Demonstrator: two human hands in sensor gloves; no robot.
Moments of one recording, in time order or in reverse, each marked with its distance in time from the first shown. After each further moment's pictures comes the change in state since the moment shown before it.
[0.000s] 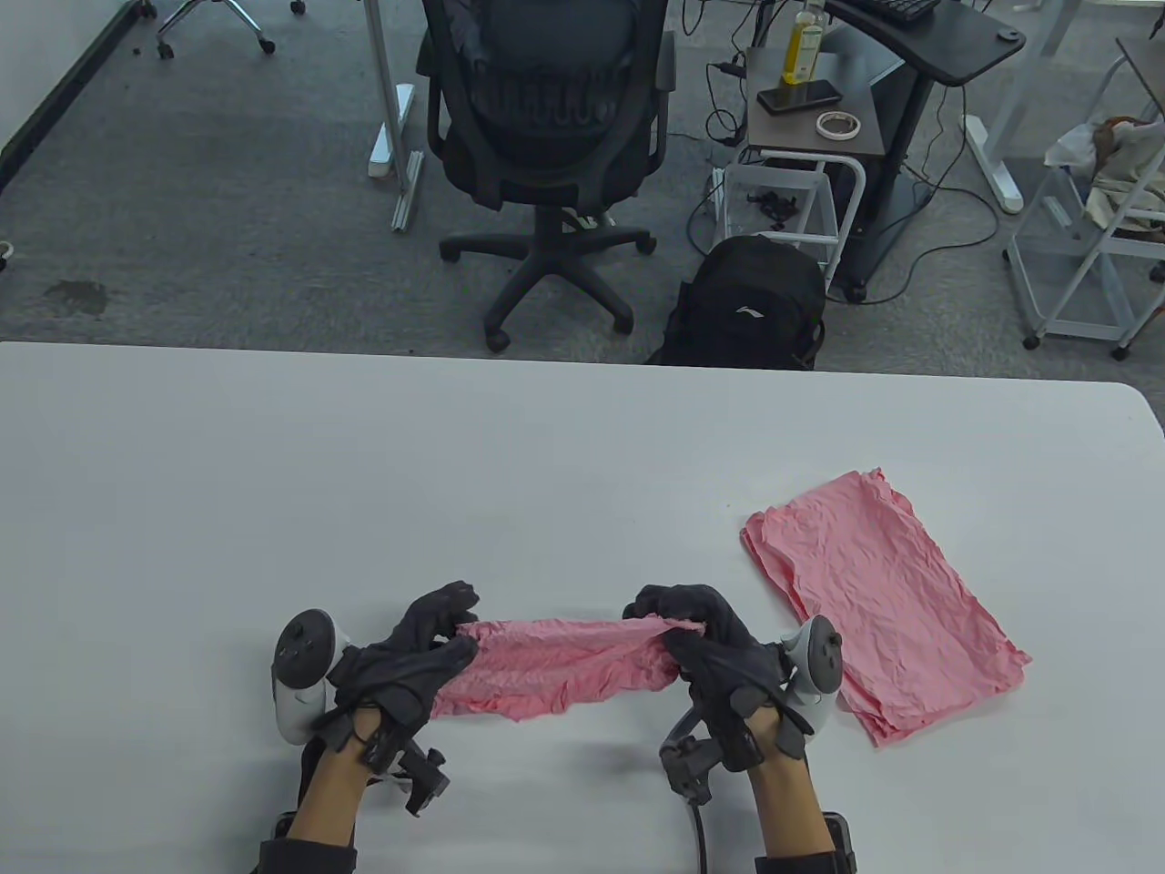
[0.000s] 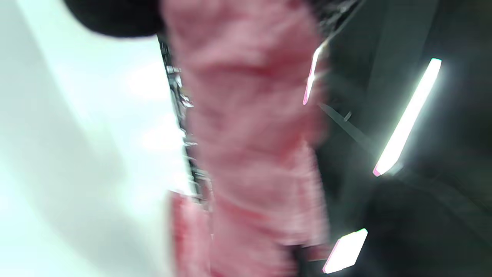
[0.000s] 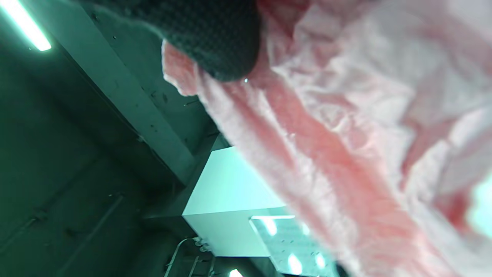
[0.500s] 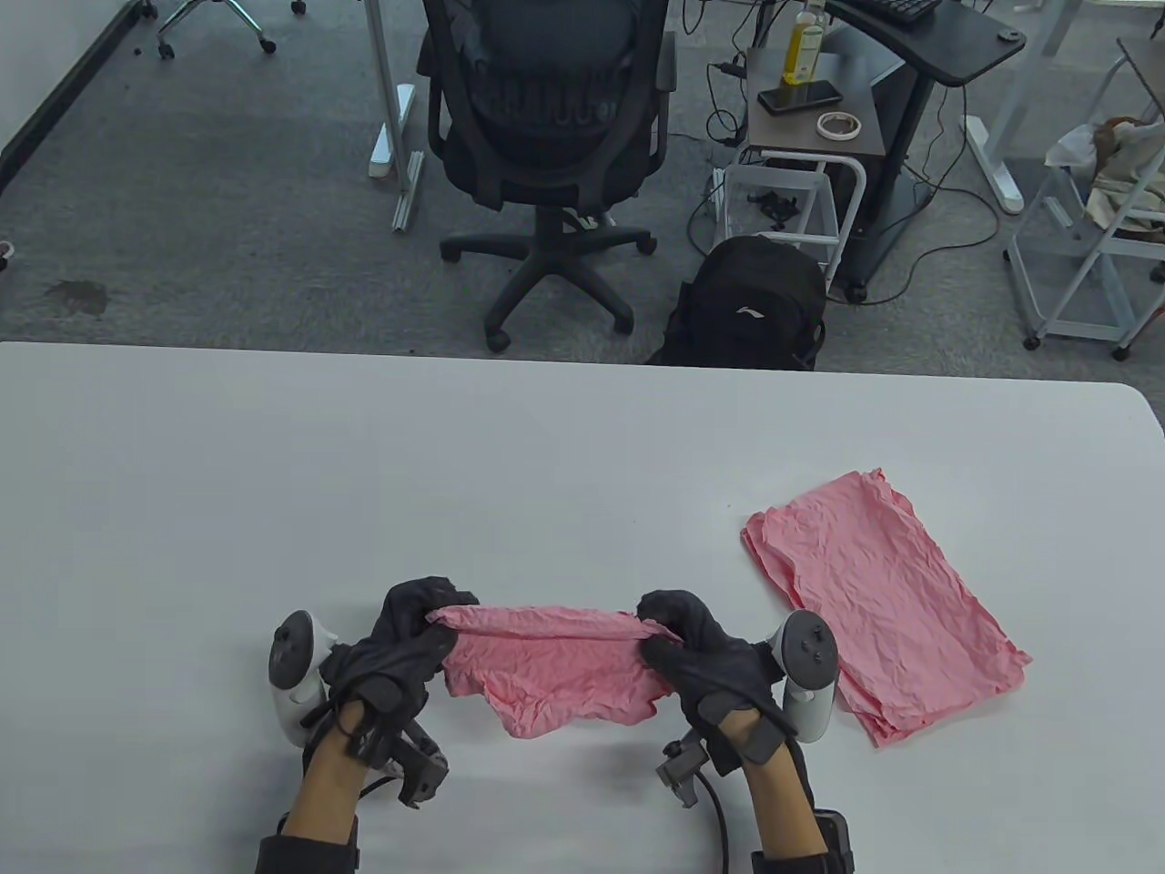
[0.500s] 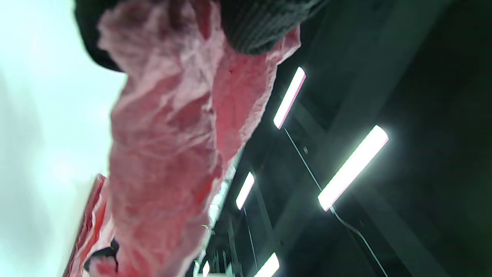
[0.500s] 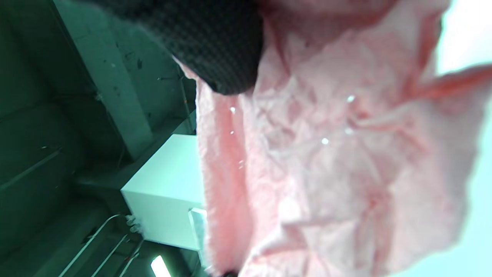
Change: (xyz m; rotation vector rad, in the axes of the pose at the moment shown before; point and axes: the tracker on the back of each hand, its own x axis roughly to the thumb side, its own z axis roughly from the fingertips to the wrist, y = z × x) left_hand -0.001 0.003 -0.001 -0.003 -0.138 0.461; right_hand 0.003 -0.006 0.002 -0.065 0.117 0.395
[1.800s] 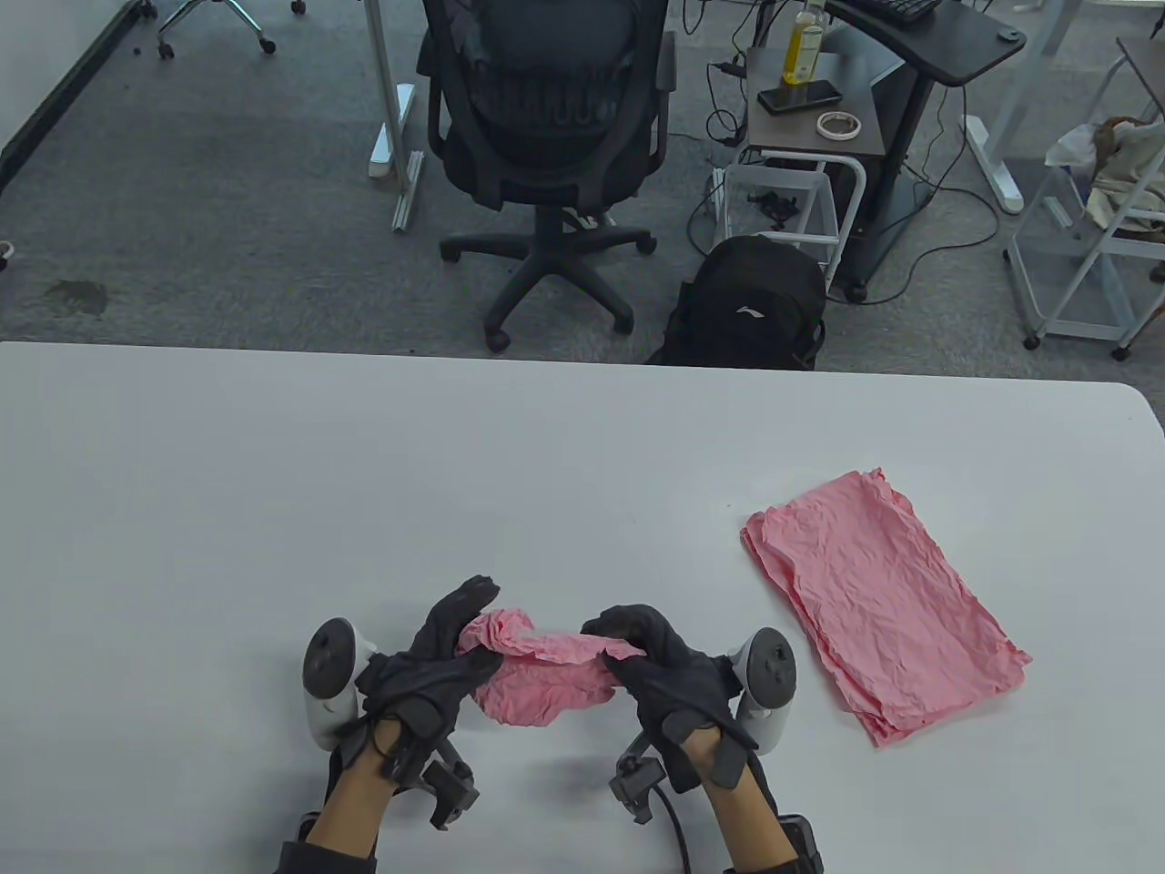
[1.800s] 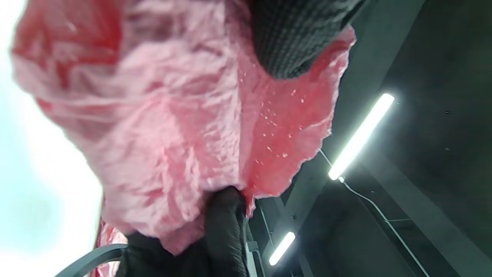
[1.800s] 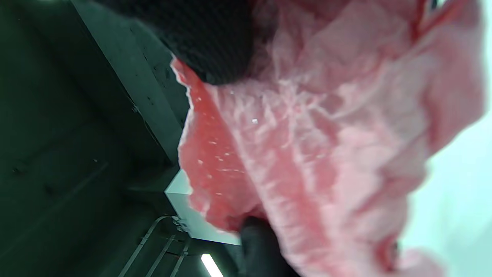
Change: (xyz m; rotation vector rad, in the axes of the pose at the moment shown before) left_hand -0.003 -0.031 -0.004 -0.044 0.048 -0.106; right_hand 0.001 0.050 0.000 0.079 -0.146 -0.223
